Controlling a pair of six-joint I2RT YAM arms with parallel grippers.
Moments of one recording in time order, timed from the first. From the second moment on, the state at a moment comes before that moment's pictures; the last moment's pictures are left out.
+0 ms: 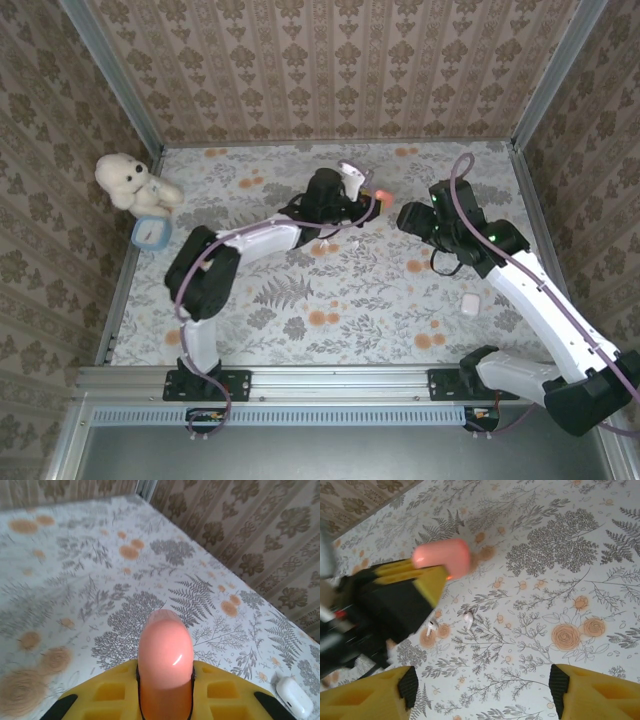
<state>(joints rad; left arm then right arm) -0.77 1.96 1.36 0.21 0.38 -0.32 0.42 1.10 1.15 -0.83 0.14 0.77</state>
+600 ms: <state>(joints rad) -0.84 2.35 1.75 -0.01 0.37 -0.52 0.41 1.03 1.09 -0.83 0.13 0.79</state>
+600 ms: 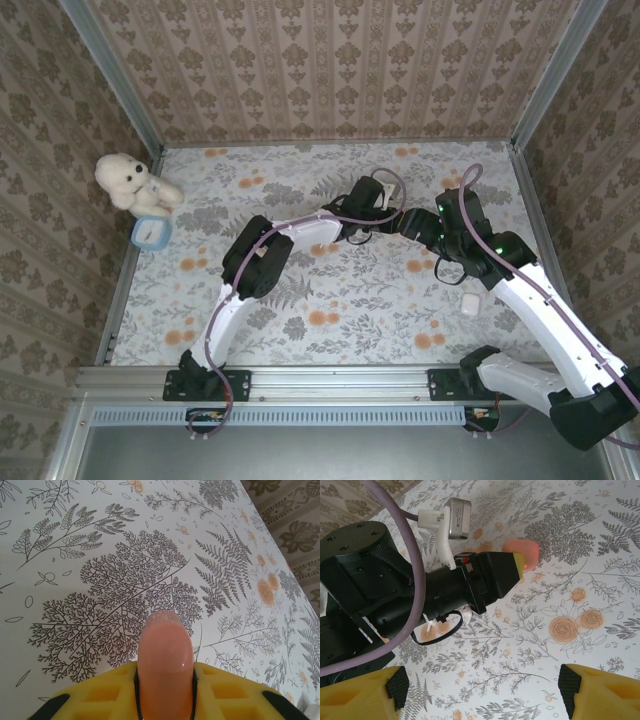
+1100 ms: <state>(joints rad) -0.84 2.35 1.76 -0.06 0.36 -0.51 0.41 1.03 1.09 -0.82 0.12 0.80</state>
